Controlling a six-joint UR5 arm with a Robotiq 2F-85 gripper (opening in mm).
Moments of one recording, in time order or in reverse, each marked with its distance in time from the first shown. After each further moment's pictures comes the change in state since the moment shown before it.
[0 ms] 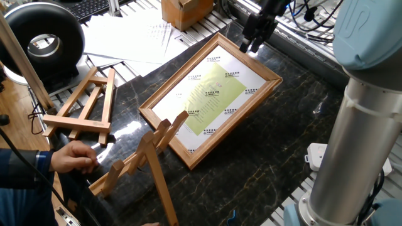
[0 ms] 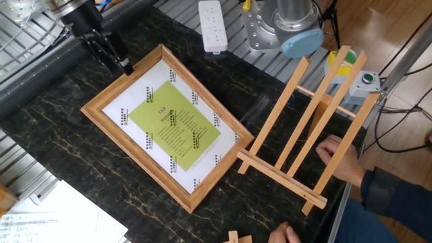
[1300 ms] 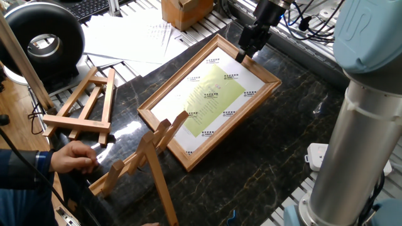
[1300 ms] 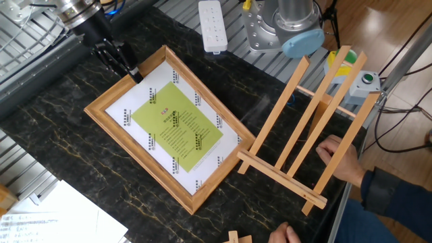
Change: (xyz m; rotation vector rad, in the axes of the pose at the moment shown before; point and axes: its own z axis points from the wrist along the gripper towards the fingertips) arm 0.008 0.010 0.023 -0.038 0.015 -0.024
